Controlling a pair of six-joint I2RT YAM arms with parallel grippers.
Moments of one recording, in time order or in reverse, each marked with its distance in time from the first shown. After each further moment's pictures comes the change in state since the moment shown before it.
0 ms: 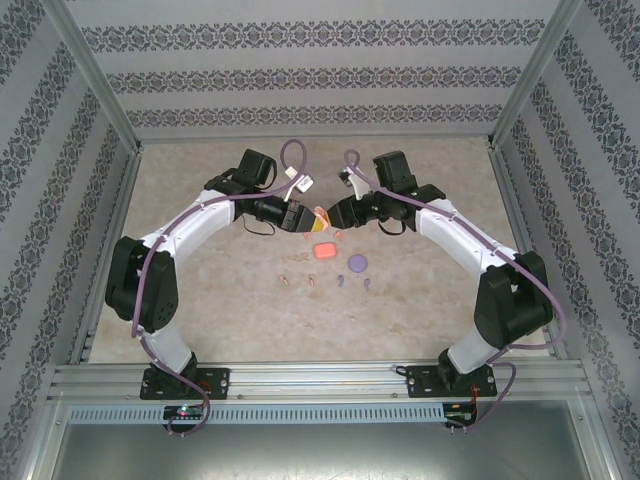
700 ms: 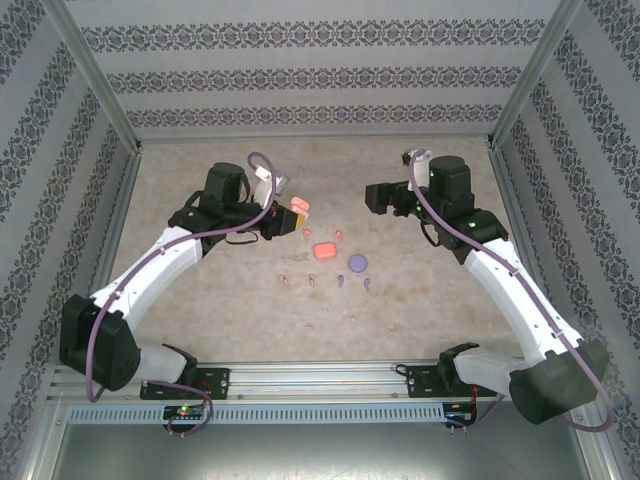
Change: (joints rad) left arm 0.000 -0.389 -0.307 0.280 -0.323 -0.082; right arm -0.090 -0.410 -0.119 0.005 0.470 0.162
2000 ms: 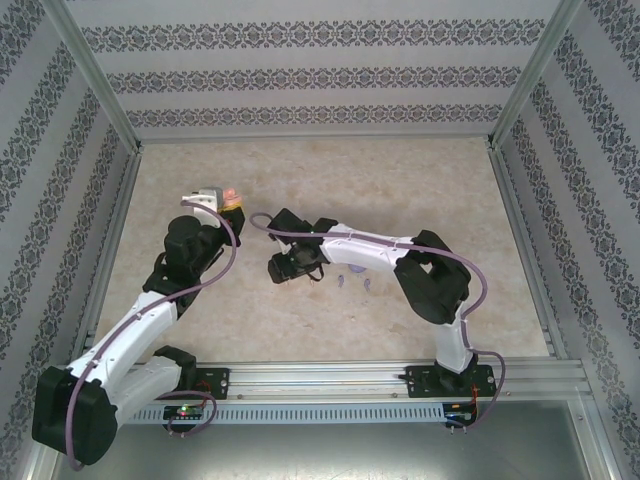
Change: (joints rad) left arm 0.103 -0.381 -0.511 0.531 -0.657 -0.138; right arm 0.598 0.834 0.335 -0.164 0.060 0.249
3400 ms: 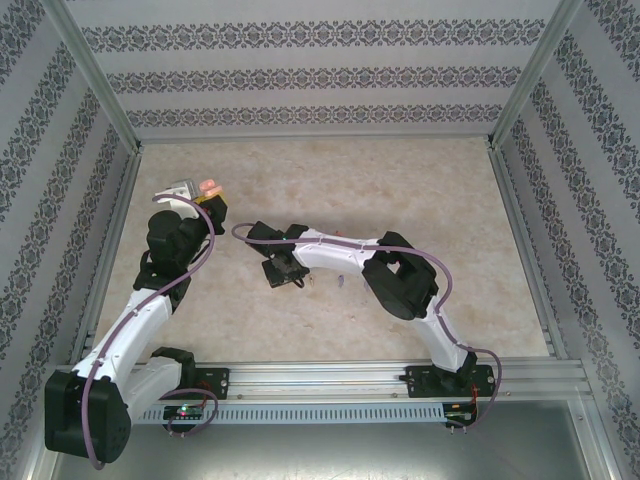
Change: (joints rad) left arm 0.163 0.007 0.001 0.064 0.098 -0.175; right arm 0.072 0.196 0.203 -0.161 0.195 0.135
